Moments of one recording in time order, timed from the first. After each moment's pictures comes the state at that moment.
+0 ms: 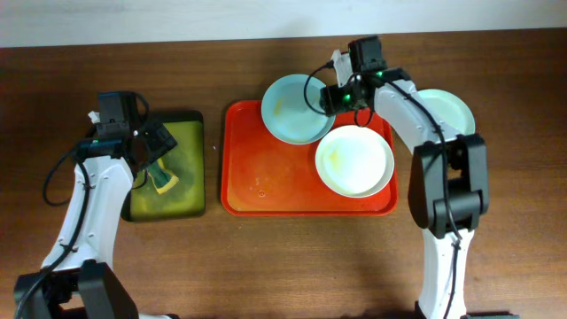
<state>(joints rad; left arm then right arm) 0.10 1.59 1.19 -0.69 -0.15 -0.51 0.19 2.27 1.78 -0.59 -0.21 -0.03</state>
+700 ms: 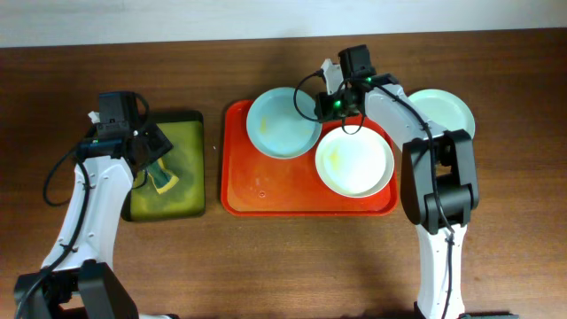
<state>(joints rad) 0.10 1.59 1.19 -0.69 -0.15 -0.51 0.22 2.31 1.78 -0.60 -0.40 0.06</state>
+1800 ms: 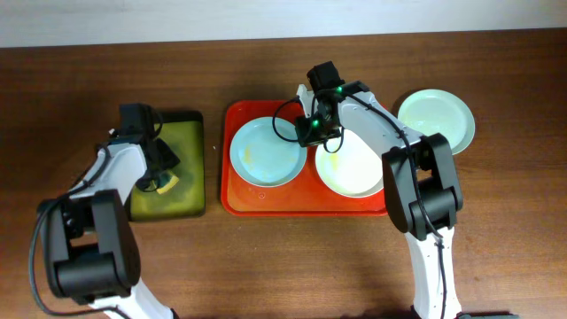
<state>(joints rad) 0.12 1.90 1.15 -0.53 -0.14 -0.55 0.35 2.31 1.78 -0.79 -0.34 0.09</state>
